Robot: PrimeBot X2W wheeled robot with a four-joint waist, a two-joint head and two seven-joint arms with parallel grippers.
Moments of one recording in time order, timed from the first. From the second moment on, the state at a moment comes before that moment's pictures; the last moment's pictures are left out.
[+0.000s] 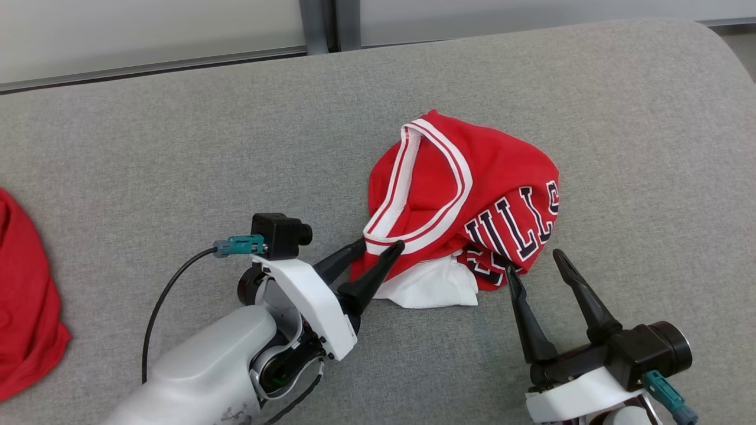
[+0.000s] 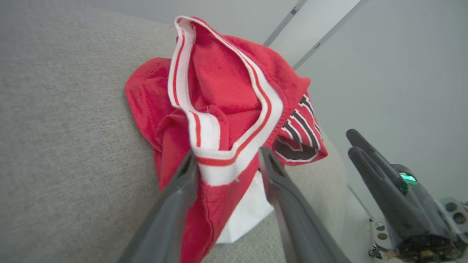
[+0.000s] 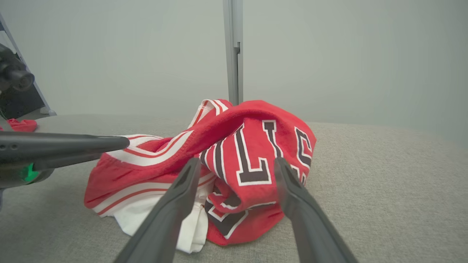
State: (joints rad) left arm -0.70 0.31 -1.14 0.43 -1.31 -0.13 -0.13; right arm -0.07 -0.05 0.24 0.13 0.06 0.13 -0.26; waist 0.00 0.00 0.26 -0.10
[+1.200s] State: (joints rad) left arm -1.42 0.18 -0.87 0.22 -1.60 -0.13 -0.18; right arm -0.11 -0.05 0.17 0.02 0.27 0.13 -0.26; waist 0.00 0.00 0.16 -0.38
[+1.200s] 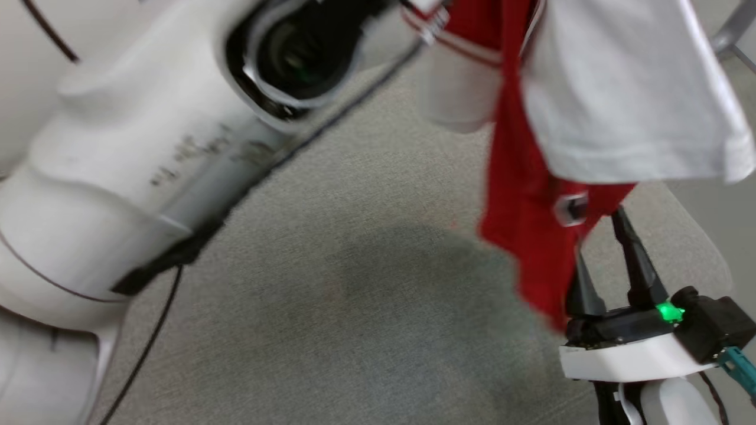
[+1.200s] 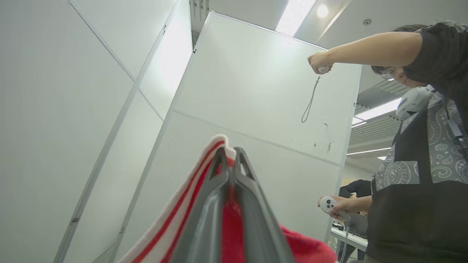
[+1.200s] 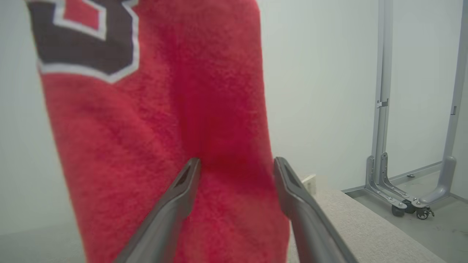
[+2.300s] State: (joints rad) left arm -0.16 0.56 -0.51 0.17 -1.49 -0.13 -0.26; right arm -0.05 -0.05 0.01 -0.03 0.14 0.13 -0.26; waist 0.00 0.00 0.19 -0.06
